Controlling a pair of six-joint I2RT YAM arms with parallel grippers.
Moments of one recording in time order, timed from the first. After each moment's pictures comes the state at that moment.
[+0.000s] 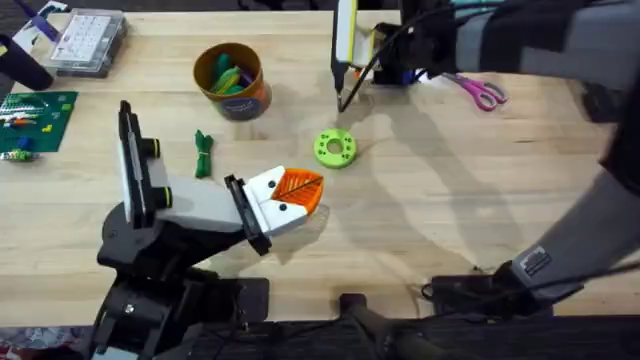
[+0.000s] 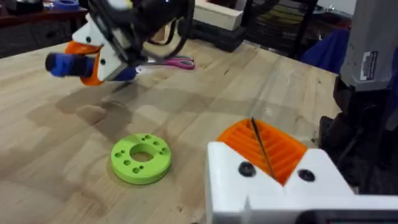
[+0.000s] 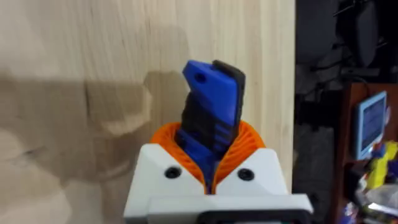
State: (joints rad) left arm -0.22 0.01 0.01 -0.08 0.88 -0.13; right arm 0.32 1.94 1.25 -0.10 -0.14 -1.25
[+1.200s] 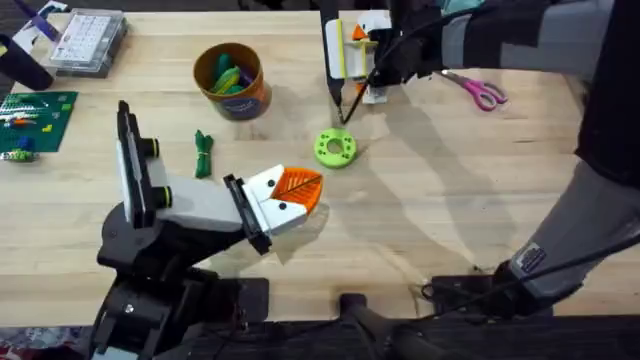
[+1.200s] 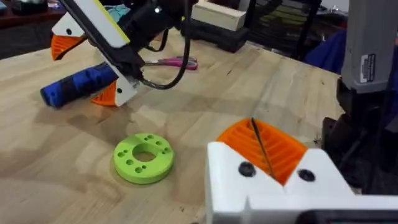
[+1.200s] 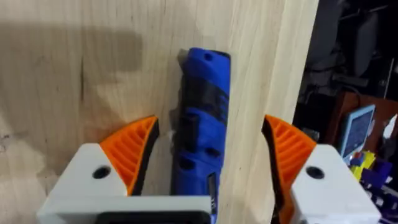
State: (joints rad) left arm -0.22 0.01 0.01 -0.07 0.87 -0.13; right arm 0.33 2.02 1.32 -0.14 -0.07 -1.38
